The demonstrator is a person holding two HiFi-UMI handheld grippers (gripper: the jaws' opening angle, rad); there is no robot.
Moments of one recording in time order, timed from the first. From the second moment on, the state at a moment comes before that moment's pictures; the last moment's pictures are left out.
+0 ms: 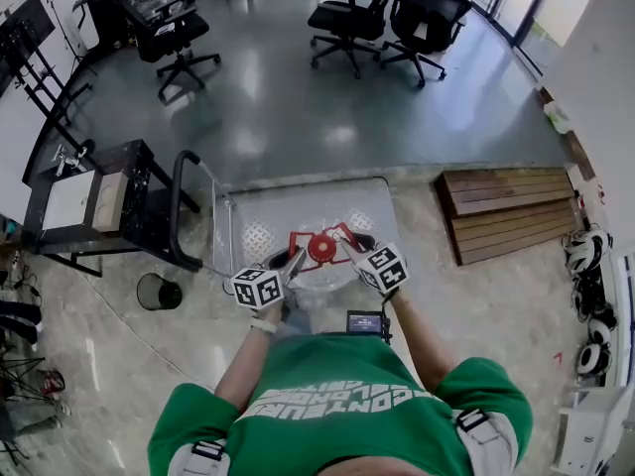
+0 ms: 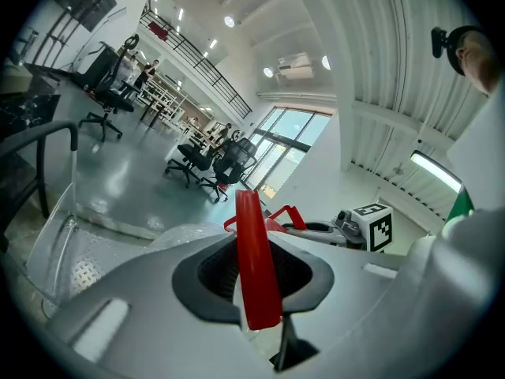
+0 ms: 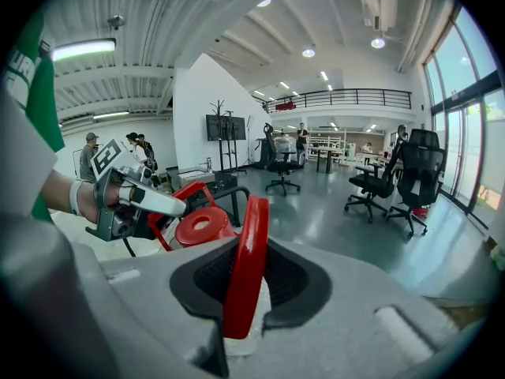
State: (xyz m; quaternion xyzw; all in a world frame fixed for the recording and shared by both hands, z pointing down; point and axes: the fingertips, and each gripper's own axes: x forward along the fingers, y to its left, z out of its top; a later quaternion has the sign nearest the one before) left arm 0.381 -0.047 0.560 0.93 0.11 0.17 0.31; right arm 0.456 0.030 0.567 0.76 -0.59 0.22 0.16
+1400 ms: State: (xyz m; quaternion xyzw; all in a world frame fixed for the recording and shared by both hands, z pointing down) left arm 0.504 -0.193 0.575 0.92 0.08 0.18 0.32; right arm 0.581 -0.123 0.590 0.74 -0.61 0.24 0.17
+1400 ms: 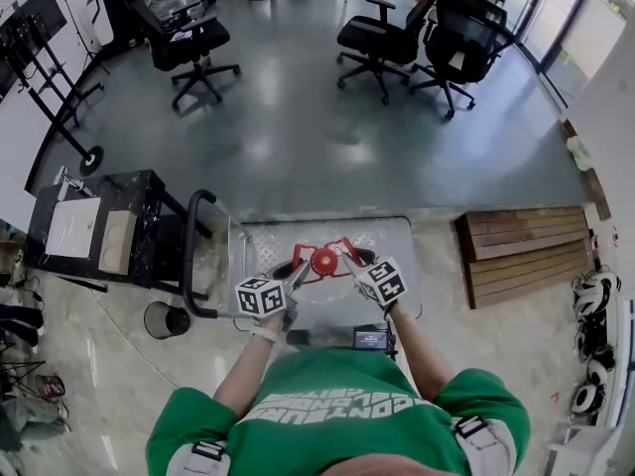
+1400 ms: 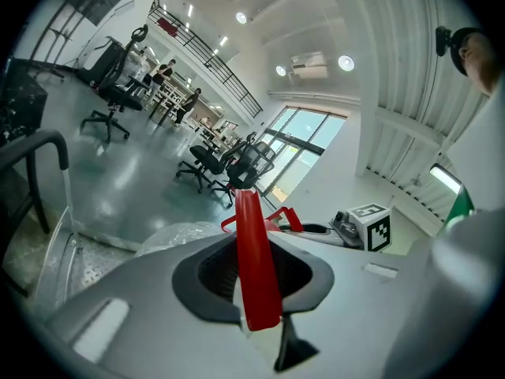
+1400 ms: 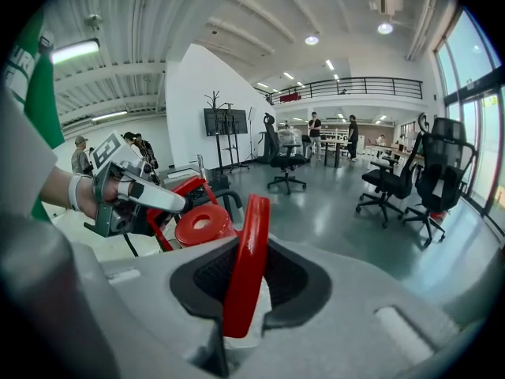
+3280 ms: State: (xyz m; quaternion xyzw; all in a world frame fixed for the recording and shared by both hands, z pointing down) left arm 0.581 -0.155 0.807 0.86 0.02 0.36 0.35; right arm 0.667 -0.075 0.827 0.67 -0.58 0.43 0.19
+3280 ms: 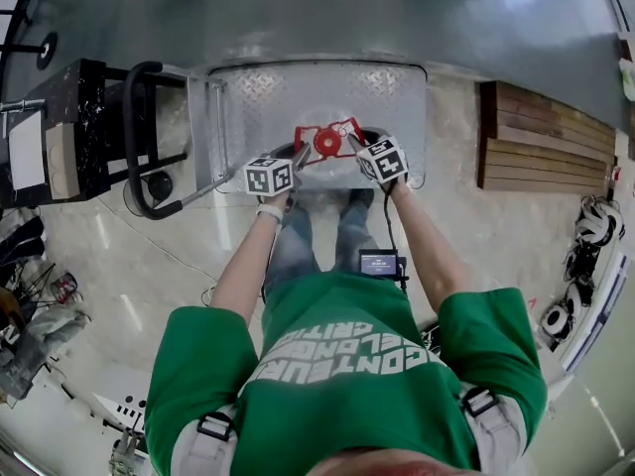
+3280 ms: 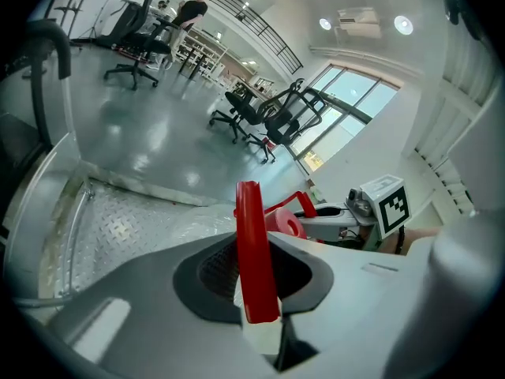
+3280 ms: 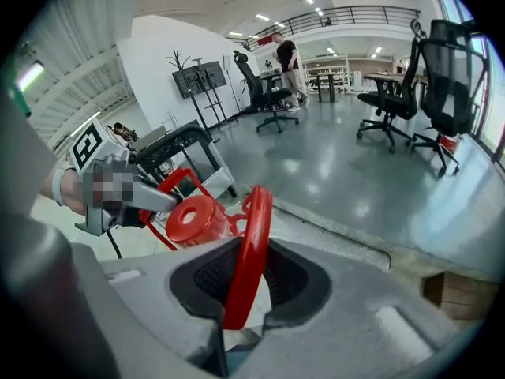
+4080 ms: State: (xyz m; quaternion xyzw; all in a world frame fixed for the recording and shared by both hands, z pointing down) left arm 0.573 -0.155 0.890 0.85 0.02 0.43 0.30; right arm 0.658 -0.072 0.911 0.65 -0.54 0.48 0.24
